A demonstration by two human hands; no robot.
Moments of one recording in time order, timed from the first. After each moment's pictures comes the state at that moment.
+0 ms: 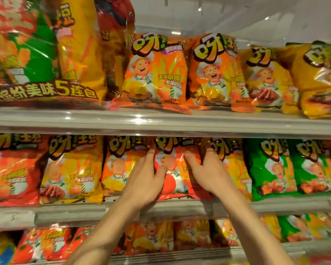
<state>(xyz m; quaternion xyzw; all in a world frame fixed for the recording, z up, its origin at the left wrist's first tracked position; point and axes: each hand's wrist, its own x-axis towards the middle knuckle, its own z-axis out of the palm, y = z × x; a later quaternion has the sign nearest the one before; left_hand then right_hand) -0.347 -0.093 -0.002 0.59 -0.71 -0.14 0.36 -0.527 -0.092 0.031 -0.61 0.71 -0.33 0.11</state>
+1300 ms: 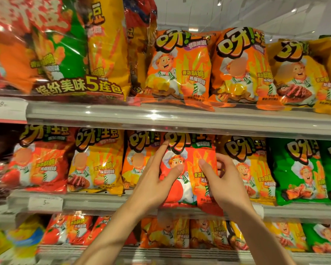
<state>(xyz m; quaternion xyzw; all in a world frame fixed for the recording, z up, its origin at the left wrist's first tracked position) -0.324 -0.066 -0.008 0.46 -0.68 -0.29 0.49 -0.510 -0.063 0.000 -0.56 0.59 -0.51 0.27</state>
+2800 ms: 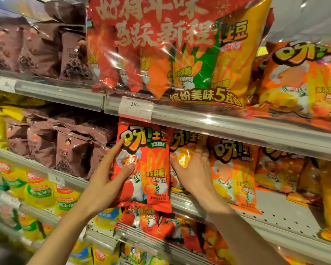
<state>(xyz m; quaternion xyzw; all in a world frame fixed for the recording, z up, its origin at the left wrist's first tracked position) -0.051 0.025 -0.016 0.58 -0.56 -0.13 0.58 -0.245 -0.105 0.003 -0.74 0.58 -0.33 0.11</state>
